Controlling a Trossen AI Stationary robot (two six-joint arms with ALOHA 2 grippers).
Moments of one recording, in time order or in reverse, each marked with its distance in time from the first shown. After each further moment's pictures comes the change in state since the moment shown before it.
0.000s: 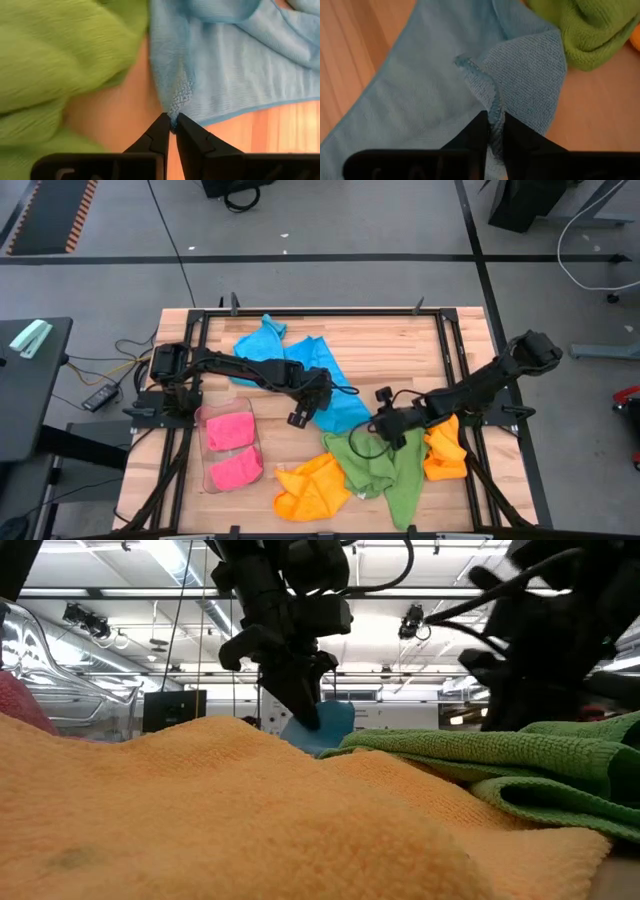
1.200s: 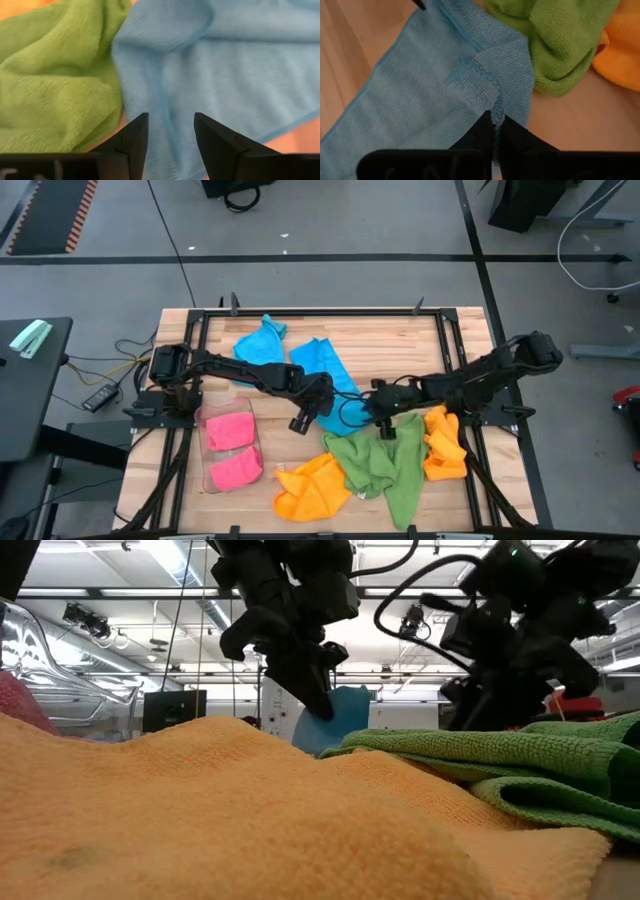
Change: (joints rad) left arm -0.028 -0.001 0.000 0.065 0.062 0.002; right arm -0.250 -0.006 -0.027 0.171 -0.380 0.189
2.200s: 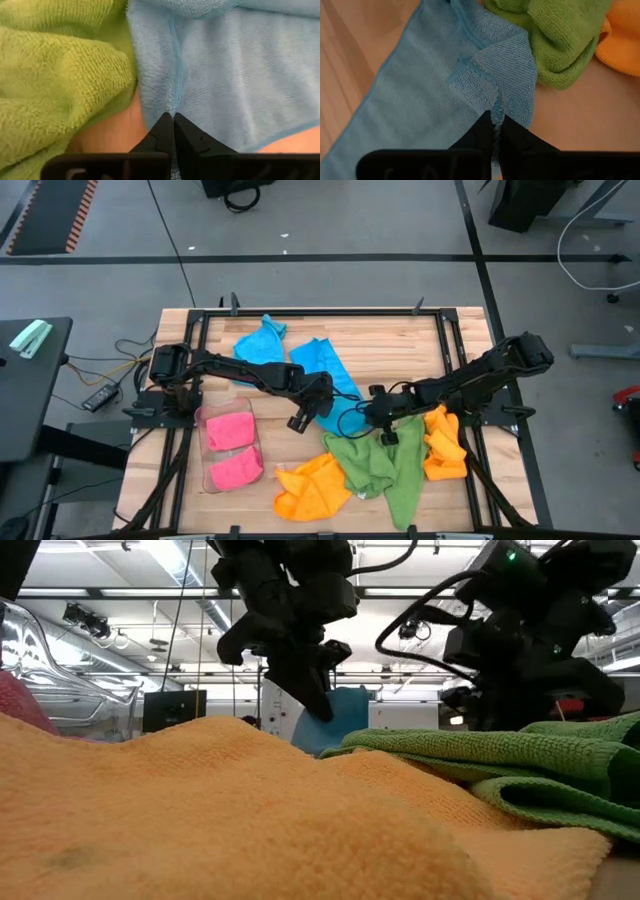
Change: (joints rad) left arm 0.003 0.000 0.000 -0.003 -0.001 0.090; right arm 0.060 0.081 0.062 -0.122 0.042 -0.034
